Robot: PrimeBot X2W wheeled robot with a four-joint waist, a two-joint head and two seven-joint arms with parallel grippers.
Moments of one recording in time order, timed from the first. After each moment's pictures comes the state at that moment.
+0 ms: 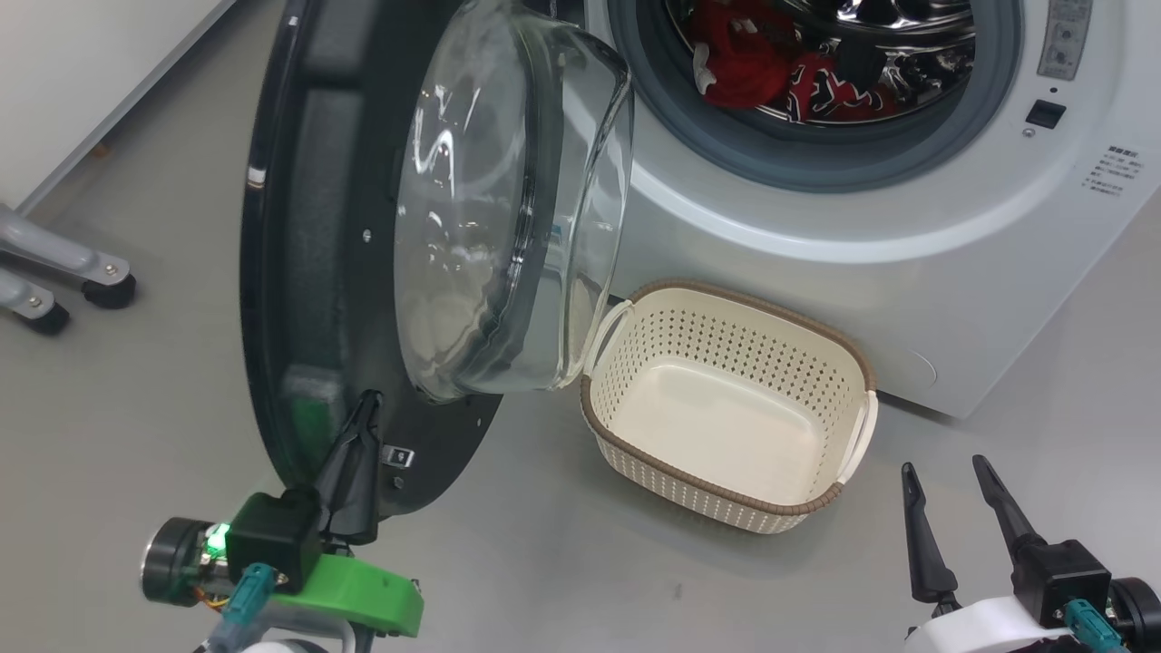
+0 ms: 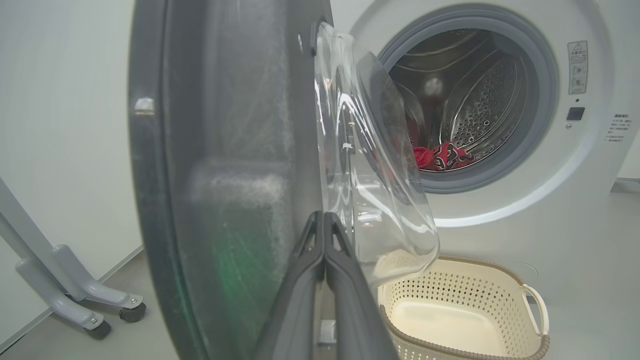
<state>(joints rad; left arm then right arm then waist) -0.02 0.09 -0.30 -0.07 -0.24 0.11 -0.10 0.16 -0.09 0.08 0.09 0.16 -0.02 -0.26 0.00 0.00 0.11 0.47</state>
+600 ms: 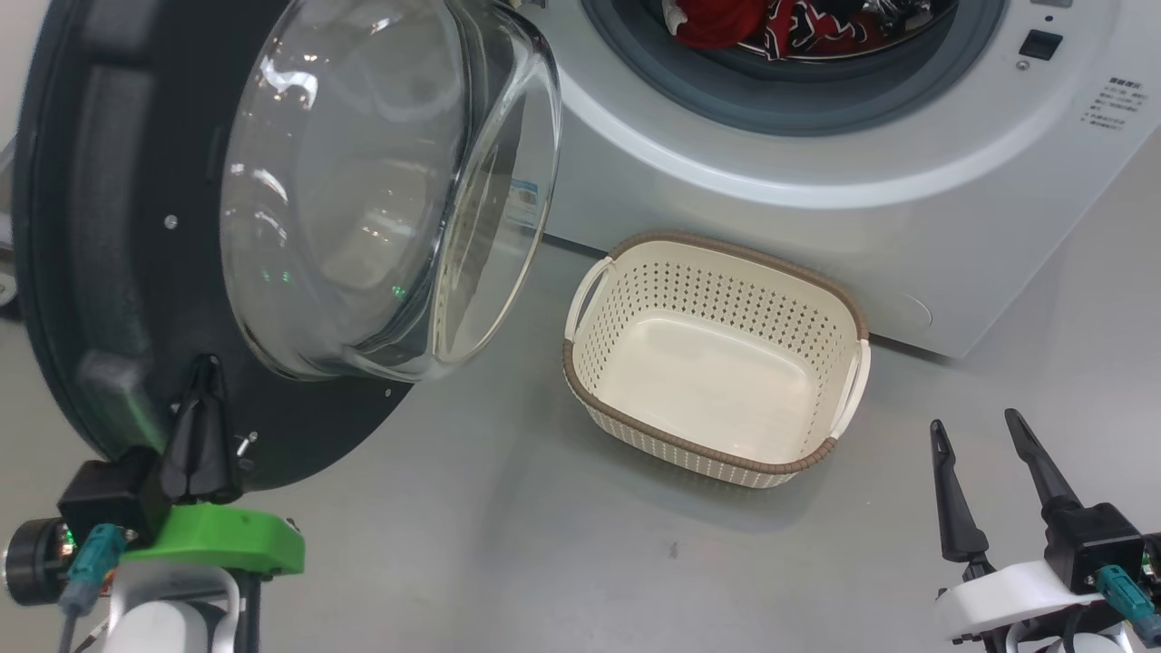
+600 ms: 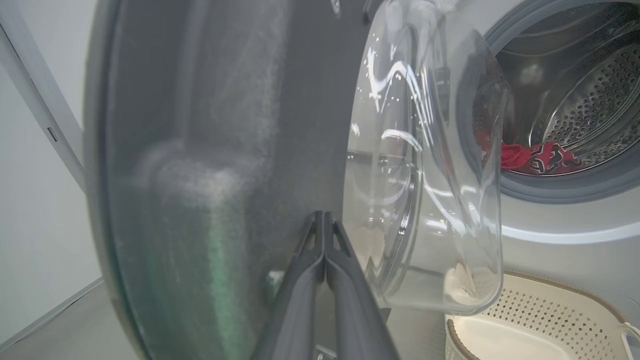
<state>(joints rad) -0.07 0.08 -0.06 0.02 -0.29 0.11 -0.13 0.11 -0.14 0.06 0.07 0.14 0.00 -0.26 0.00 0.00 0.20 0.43</state>
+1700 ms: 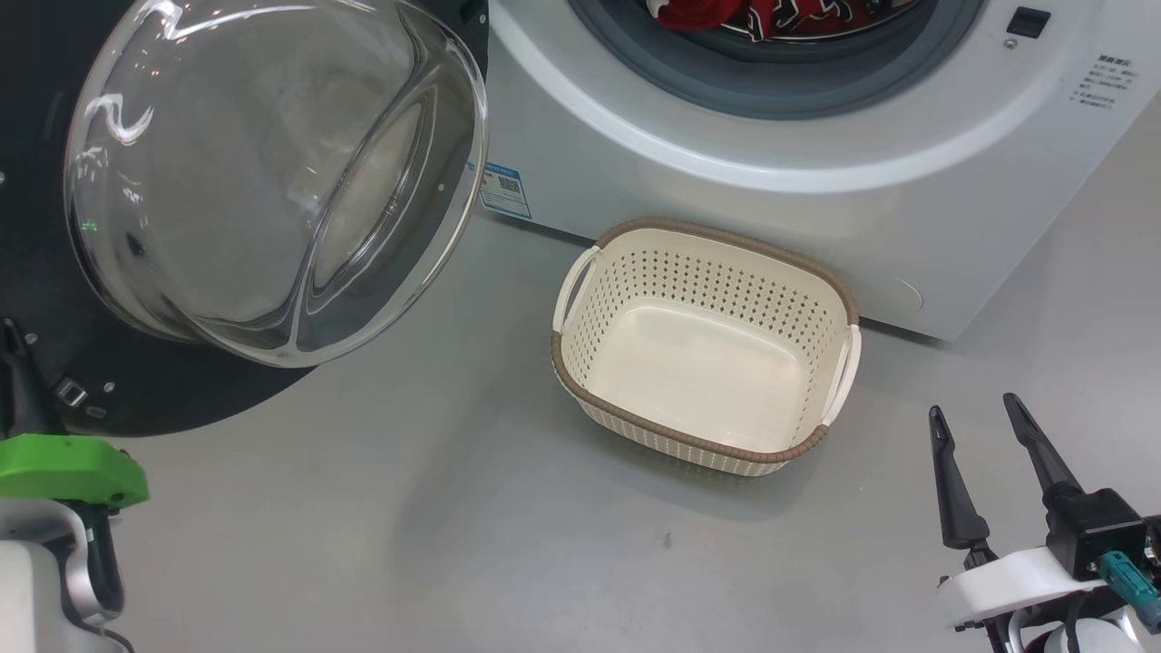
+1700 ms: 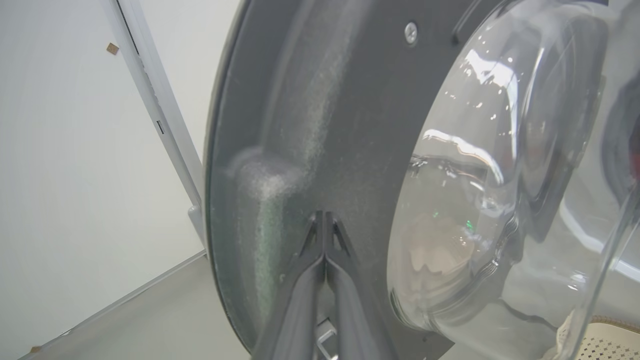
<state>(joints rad) -0.27 0.18 0.15 0.31 -0.34 0.11 -0.17 0.08 -0.15 0.06 0.08 0.13 0.02 -0.26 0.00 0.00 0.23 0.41</state>
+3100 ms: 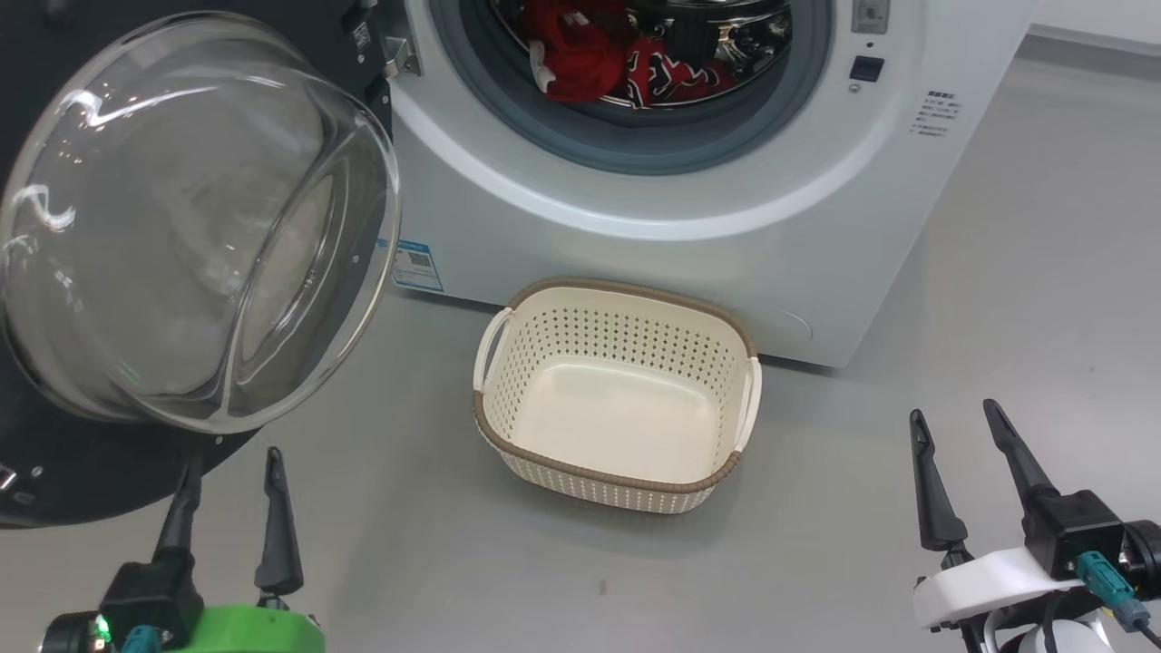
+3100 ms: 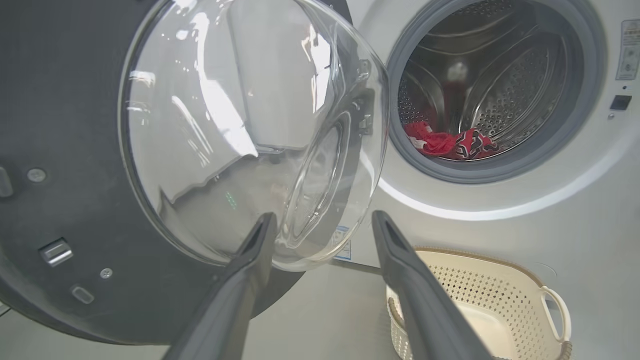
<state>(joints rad) 0.06 0.06 -0.04 0.08 -0.27 0.07 -0.25 0.07 -0.10 0.05 0.10 0.13 0.02 -0.26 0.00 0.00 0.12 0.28</state>
